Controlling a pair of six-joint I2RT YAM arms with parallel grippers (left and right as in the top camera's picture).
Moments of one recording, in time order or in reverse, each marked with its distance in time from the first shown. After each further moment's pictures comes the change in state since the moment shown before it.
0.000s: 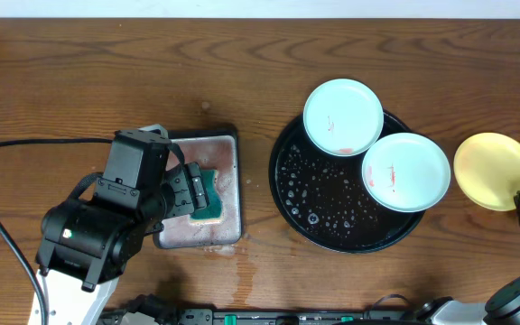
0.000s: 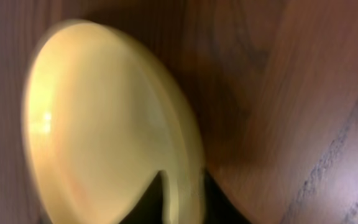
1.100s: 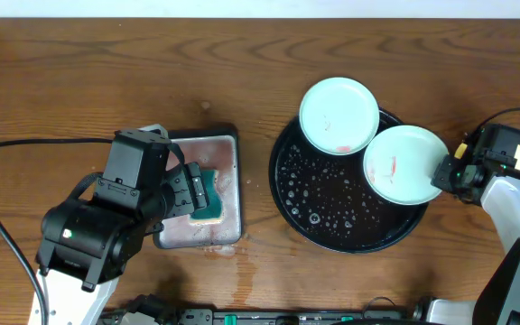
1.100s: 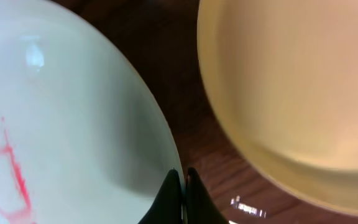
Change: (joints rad) left arm 0.000 0.000 0.000 0.000 0.000 0.000; right arm 0.559 -0.035 0.005 -0.159 0.208 -0.385
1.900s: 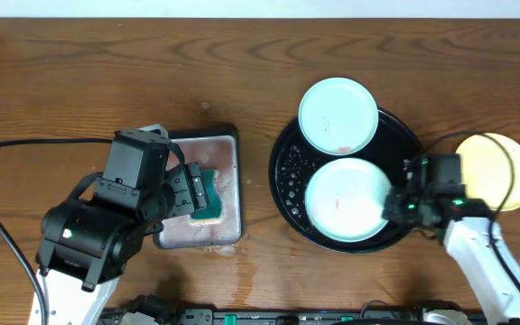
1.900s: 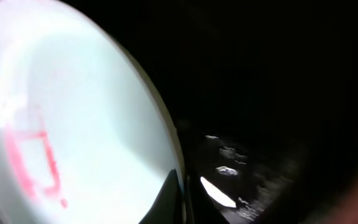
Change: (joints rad) left arm 0.000 0.000 0.000 0.000 0.000 0.000; right arm 0.335 -0.288 -0.224 -0.098 -0.138 0.141
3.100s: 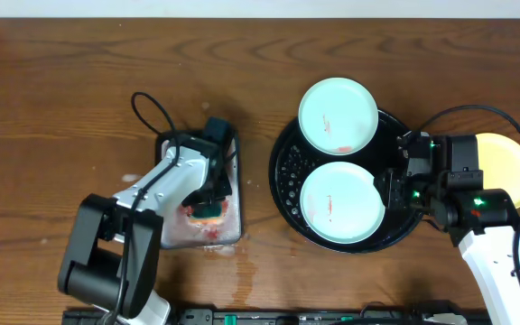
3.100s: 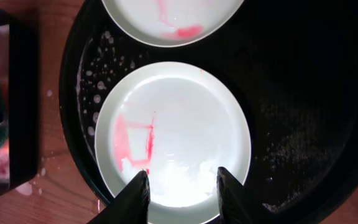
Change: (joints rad) left arm 0.000 0.712 -0.320 0.463 -0.029 -0.110; right arm 0.083 -0.143 0.271 -0.256 -0.084 -0.118
